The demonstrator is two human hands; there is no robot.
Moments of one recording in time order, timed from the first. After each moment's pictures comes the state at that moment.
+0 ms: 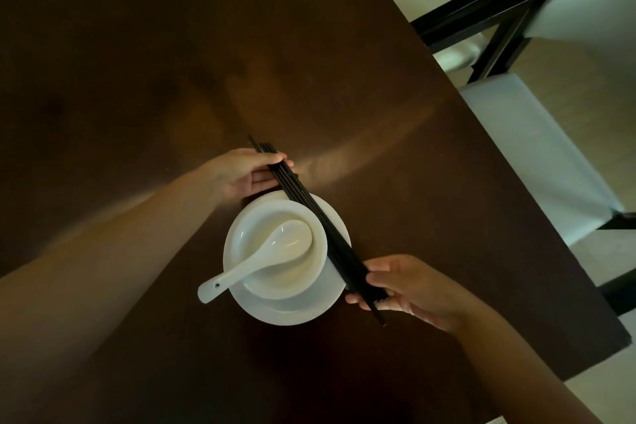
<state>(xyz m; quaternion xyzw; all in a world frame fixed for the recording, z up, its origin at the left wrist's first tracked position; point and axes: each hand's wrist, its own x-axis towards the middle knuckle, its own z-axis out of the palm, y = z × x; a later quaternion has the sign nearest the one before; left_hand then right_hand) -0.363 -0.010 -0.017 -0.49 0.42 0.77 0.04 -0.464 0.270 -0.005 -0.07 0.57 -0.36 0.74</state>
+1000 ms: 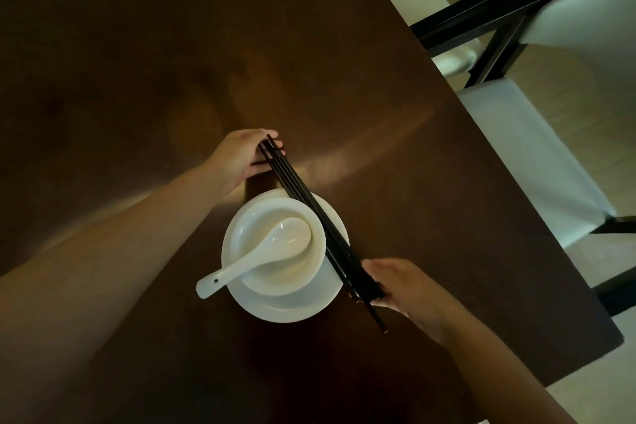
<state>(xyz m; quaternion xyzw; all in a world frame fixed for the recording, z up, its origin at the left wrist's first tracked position) -0.373 -0.003 -0.009 -0.50 0.54 0.68 -0.05 -0.449 0.273 -0.007 -0.10 0.66 -0.32 0.67</state>
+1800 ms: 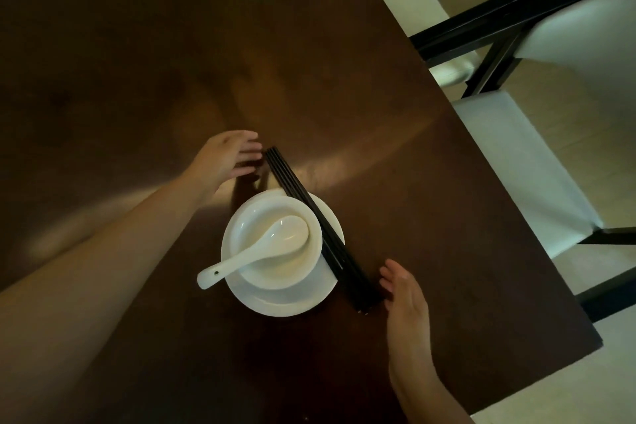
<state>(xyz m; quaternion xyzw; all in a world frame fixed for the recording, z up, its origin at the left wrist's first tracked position) -0.344 -0.006 0.000 -0.51 0.60 0.61 -0.08 -0.394 0.292 -0.006 0.08 0.77 -0.49 0.40</state>
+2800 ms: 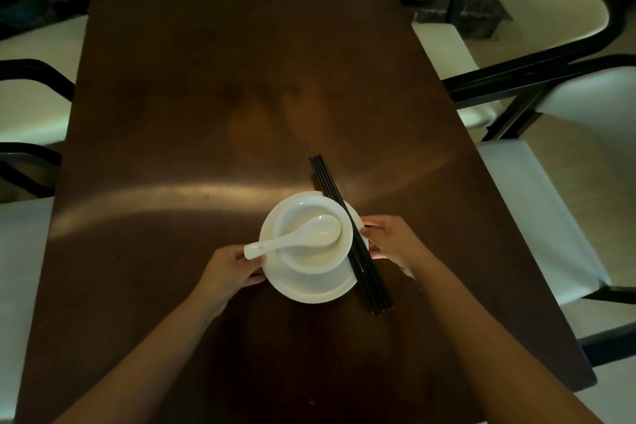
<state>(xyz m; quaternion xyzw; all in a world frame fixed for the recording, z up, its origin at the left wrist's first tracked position) -0.220 0.107 -0.007 -0.61 0.48 0.63 -0.07 -0.466 0.207 -0.003 -0.23 0.74 -0.31 0.55</state>
